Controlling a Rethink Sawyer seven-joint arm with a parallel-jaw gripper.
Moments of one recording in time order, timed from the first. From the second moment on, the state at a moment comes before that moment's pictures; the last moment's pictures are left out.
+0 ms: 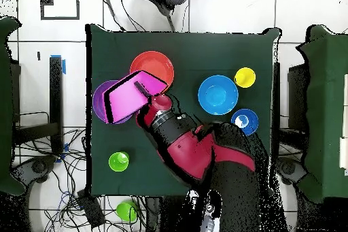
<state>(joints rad) -0.18 -0.91 -0.06 1.76 -1.25 -0.95 1.58</state>
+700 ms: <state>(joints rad) -0.19 -0.79 -0.13 1.76 -1.25 -1.13 1.45</state>
